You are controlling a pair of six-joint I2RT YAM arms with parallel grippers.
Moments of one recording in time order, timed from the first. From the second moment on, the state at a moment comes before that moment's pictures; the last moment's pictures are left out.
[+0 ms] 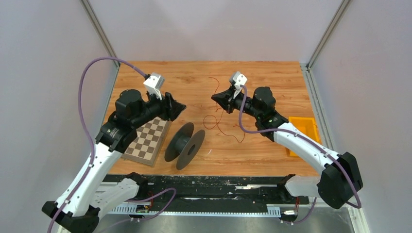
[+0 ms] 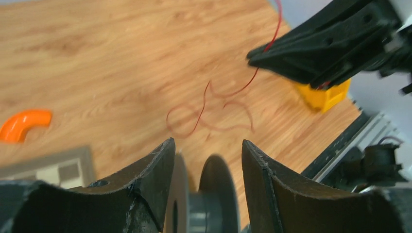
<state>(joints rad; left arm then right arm) -0.48 0.91 1.08 -0.36 0.27 -0.28 0.60 1.28 0.91 0.41 -0.44 0.04</state>
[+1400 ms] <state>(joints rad) -0.50 1.07 0.95 -0.49 0.30 0.04 0.59 1.24 1.09 -0.15 -0.62 -0.75</state>
